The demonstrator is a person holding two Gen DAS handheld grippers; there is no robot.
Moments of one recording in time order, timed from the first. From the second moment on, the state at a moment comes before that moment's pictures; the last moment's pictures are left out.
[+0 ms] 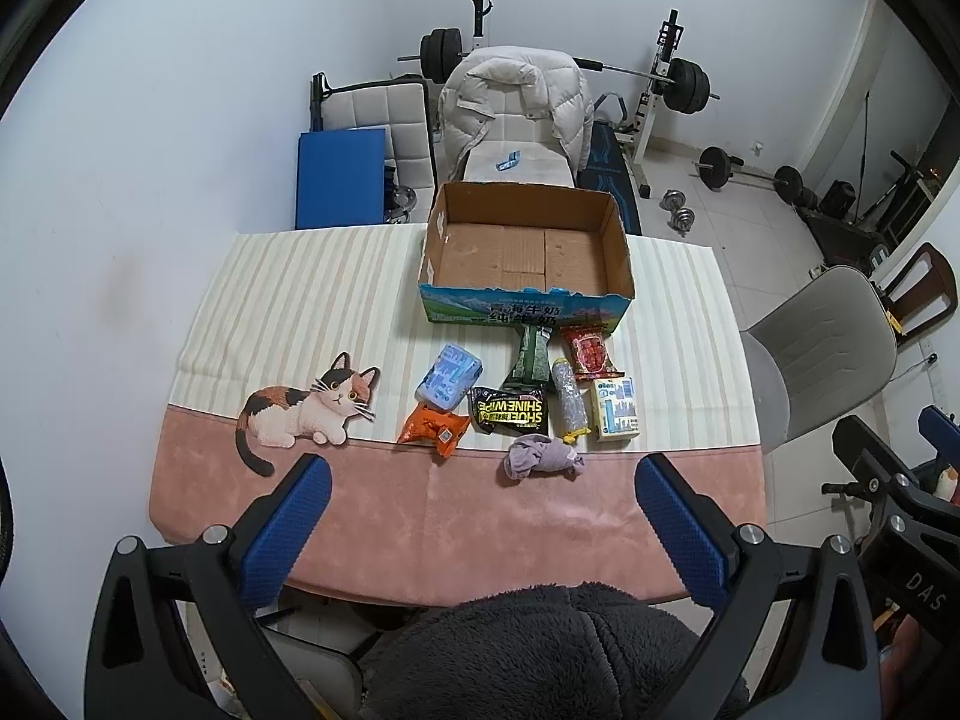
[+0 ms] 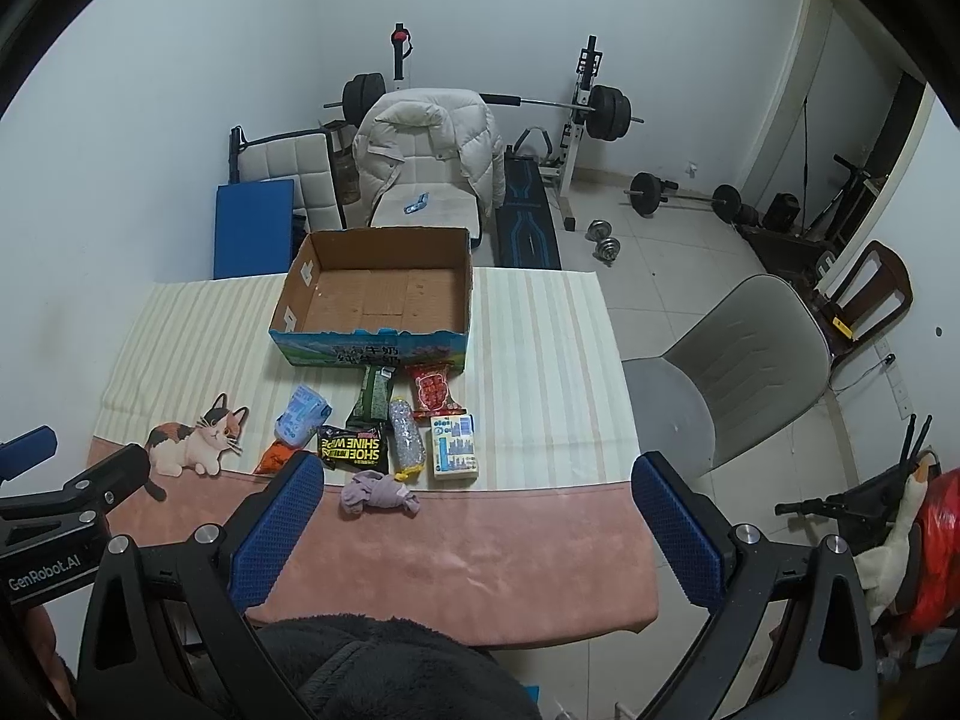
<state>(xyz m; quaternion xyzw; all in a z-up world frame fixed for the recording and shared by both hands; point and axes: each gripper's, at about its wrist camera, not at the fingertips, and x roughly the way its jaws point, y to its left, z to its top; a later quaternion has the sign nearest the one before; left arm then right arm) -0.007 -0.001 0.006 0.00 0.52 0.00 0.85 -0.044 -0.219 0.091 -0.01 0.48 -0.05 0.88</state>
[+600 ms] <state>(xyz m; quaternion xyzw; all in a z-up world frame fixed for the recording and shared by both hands) -0.006 -0.004 0.010 0.00 0.52 0.00 0.85 -0.041 -0.220 0.095 -0.01 0.47 -0.05 0.88</state>
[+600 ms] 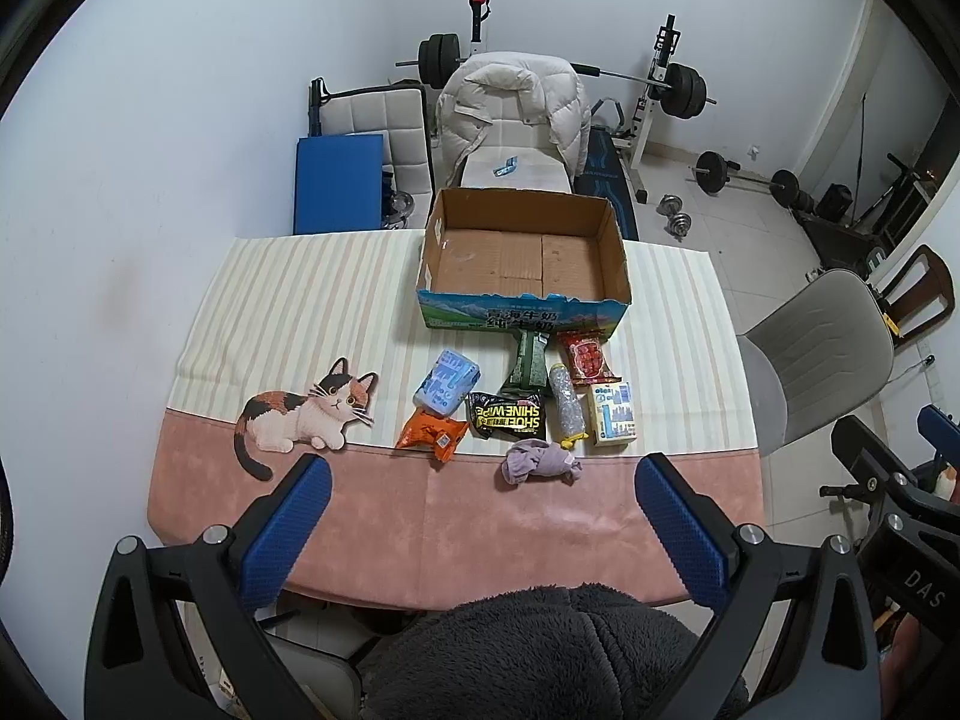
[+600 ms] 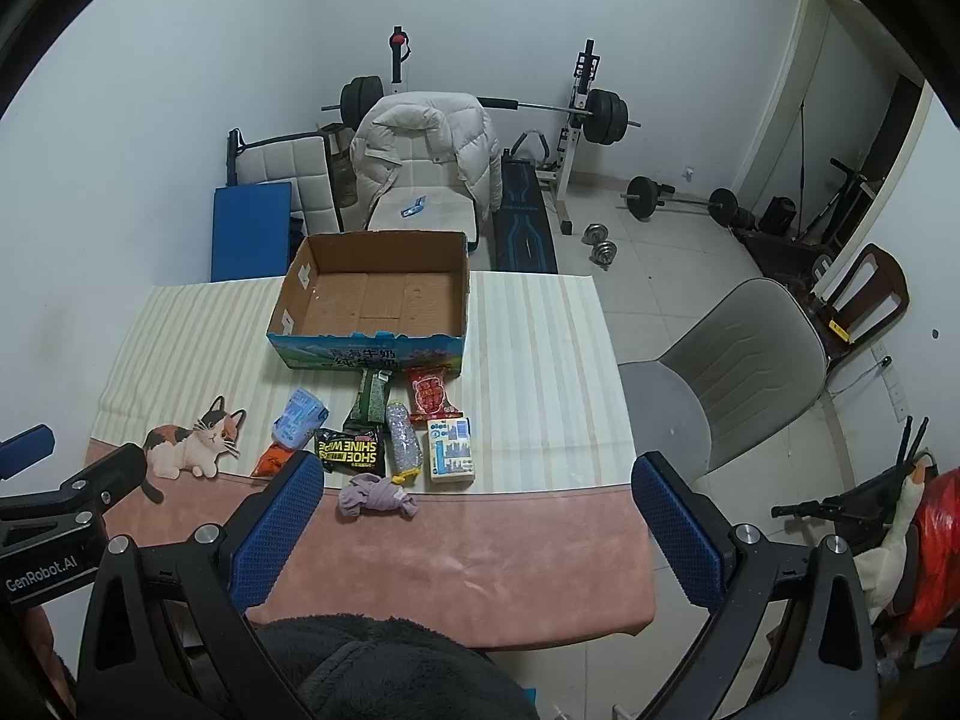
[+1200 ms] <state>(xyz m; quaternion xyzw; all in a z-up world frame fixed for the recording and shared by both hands) 0.069 0.016 -0.047 0.01 0.52 0.02 0.85 0.030 -0.255 0.020 0.03 0.51 -0.03 0.86</state>
